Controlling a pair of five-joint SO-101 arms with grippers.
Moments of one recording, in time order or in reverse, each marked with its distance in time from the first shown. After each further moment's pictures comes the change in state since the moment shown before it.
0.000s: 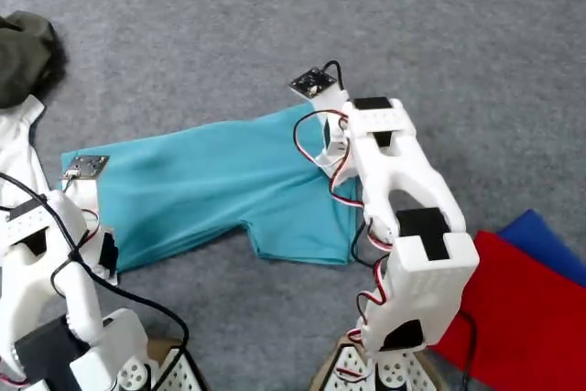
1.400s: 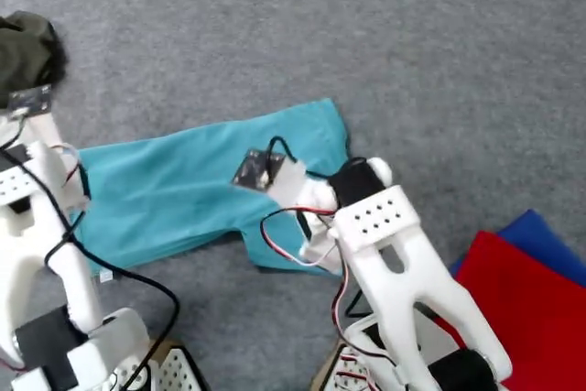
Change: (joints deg) left arm 2.1 -1.1 -21.0 2.5 22.9; right arm -20.2 -50.1 26.4 29.0 7.6
